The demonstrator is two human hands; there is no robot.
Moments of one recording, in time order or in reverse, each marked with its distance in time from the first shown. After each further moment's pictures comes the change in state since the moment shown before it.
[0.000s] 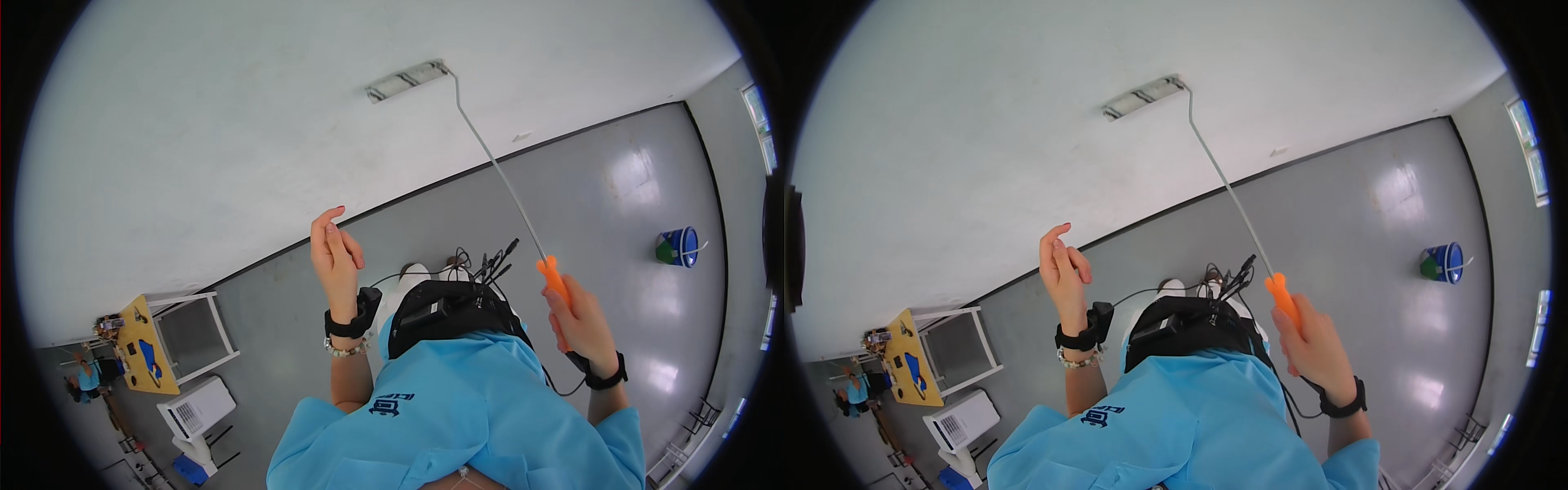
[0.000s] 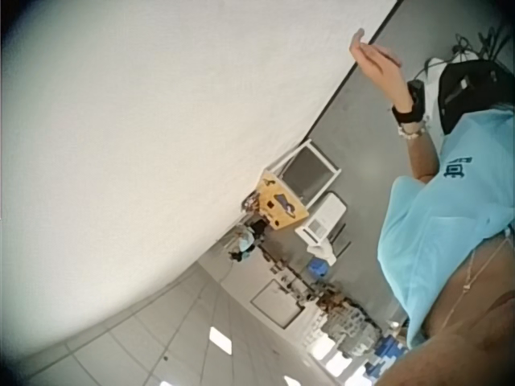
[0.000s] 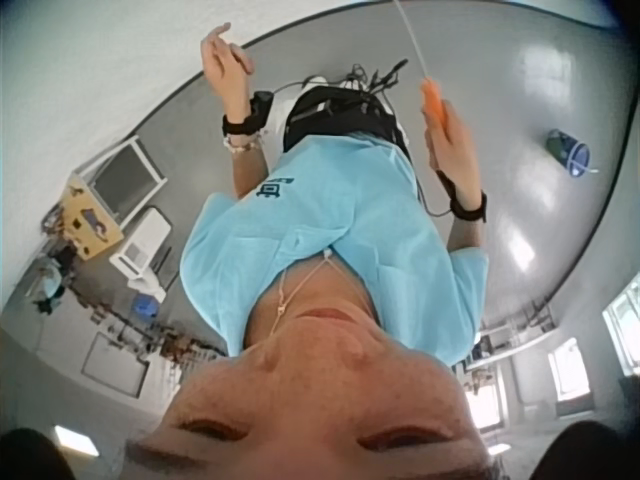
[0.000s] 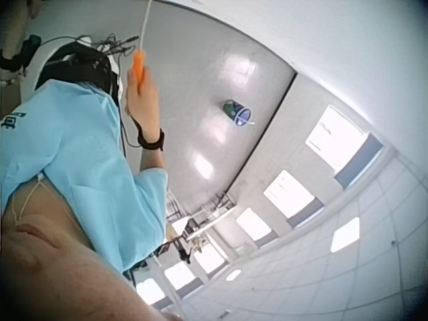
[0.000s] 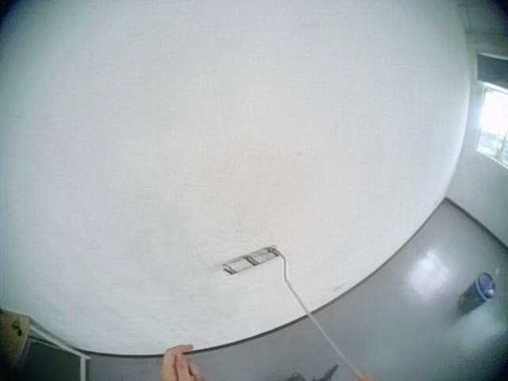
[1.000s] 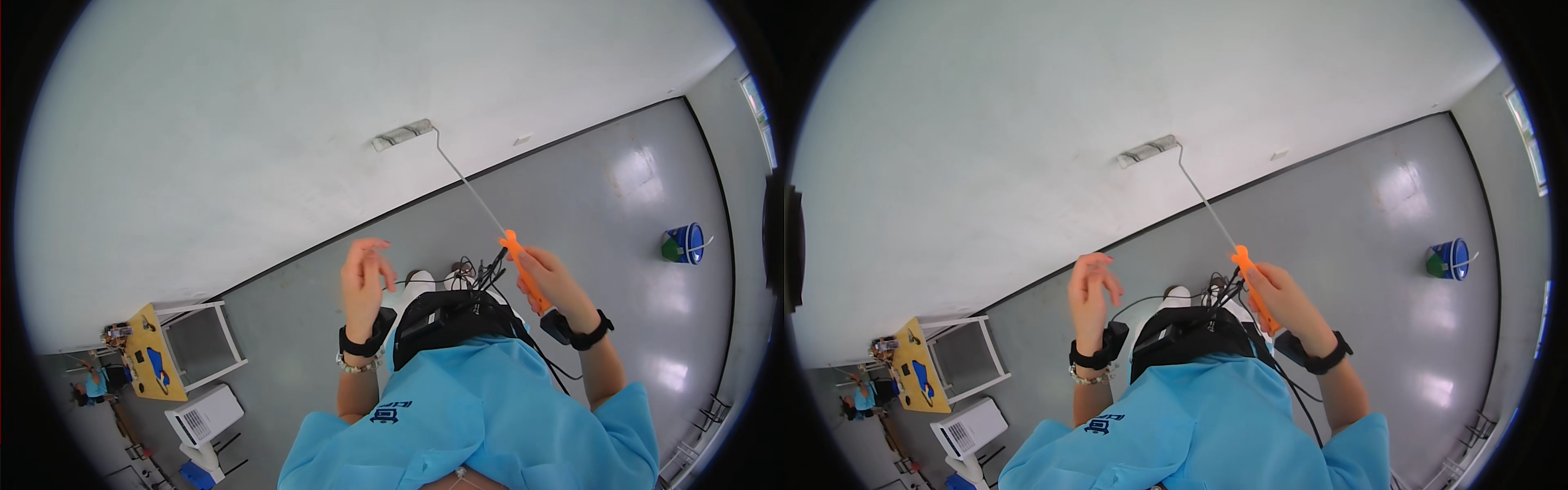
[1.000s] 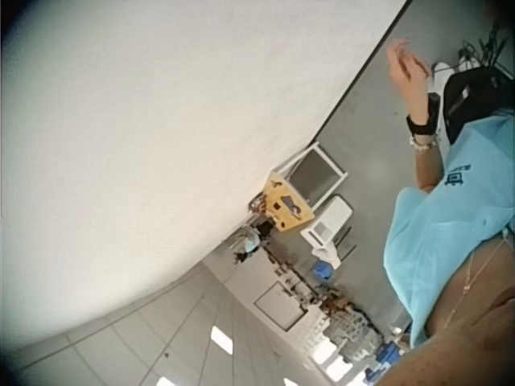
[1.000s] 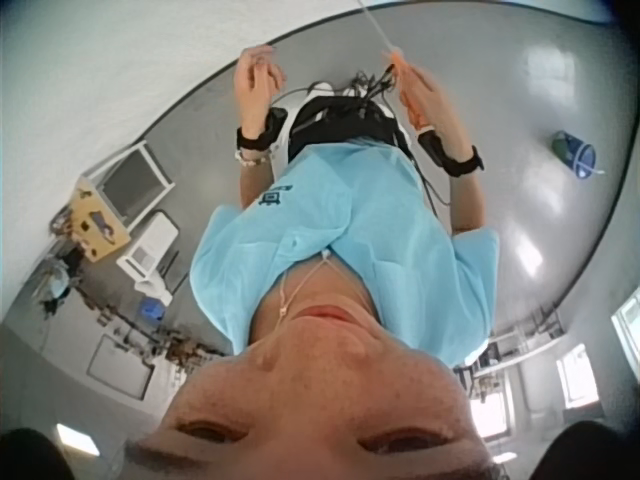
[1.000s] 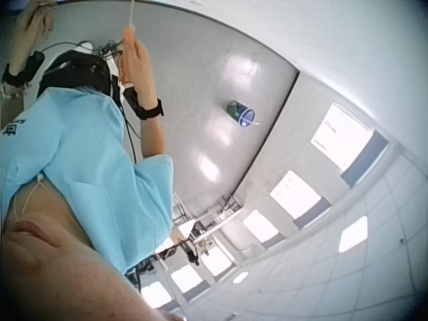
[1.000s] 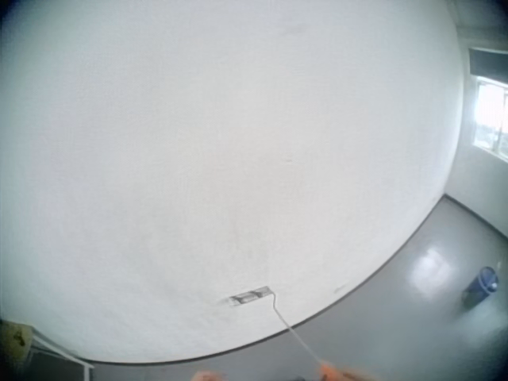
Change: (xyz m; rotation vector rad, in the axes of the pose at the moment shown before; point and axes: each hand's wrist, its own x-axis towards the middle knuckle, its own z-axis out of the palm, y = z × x) left_hand -0.023 -0.007 0.014 -0.066 -0.258 -0.061; right_hand 0.081 0.011 0.011 0.355 -0.229 0.030
